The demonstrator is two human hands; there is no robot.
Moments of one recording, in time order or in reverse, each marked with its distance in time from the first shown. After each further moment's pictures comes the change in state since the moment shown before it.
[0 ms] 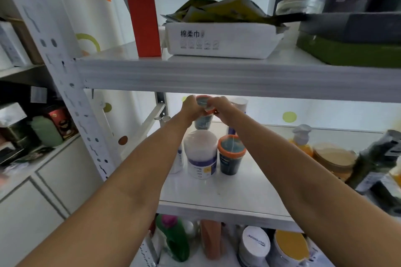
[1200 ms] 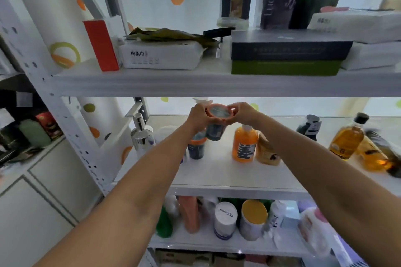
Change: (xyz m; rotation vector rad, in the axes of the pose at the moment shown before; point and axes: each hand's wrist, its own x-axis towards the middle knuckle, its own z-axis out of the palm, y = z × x) left_hand -0.088 0.064 0.092 0.163 -0.172 0.311; right_hand -0.128 0.006 -0.157 -0.666 0.030 -0.108
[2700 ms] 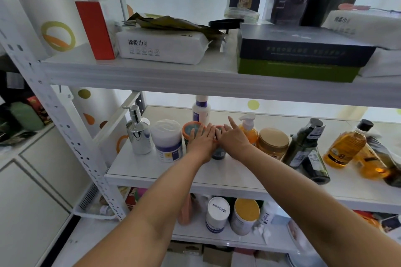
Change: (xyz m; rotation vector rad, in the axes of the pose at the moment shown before) left_hand -0.035 -0.046 0.069 0.664 -0.246 -0.079; right_hand -0.023 0.026 0.073 -1.304 -0.064 -0.319
